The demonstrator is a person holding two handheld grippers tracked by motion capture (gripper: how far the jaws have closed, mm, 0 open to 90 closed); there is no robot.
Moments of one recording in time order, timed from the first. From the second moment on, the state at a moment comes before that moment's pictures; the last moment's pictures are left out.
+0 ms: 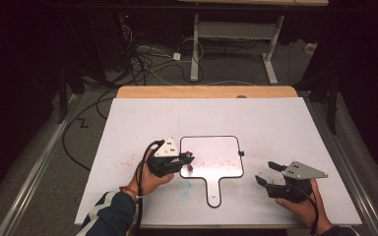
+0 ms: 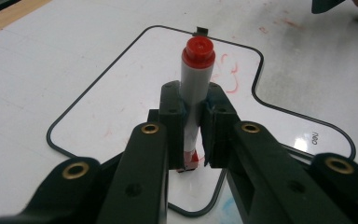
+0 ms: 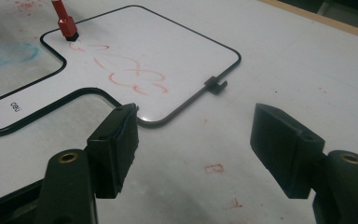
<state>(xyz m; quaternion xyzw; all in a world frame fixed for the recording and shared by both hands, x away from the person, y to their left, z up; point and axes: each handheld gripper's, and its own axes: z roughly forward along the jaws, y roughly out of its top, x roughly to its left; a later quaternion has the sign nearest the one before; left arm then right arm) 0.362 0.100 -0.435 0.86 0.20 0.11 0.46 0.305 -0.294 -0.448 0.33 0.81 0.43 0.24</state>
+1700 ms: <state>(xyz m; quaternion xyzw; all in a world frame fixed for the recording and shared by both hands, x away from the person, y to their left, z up) 0.378 0.049 -0.440 0.85 0.18 0.11 0.49 0.305 -0.289 -0.448 0.32 0.82 0.42 0.24</state>
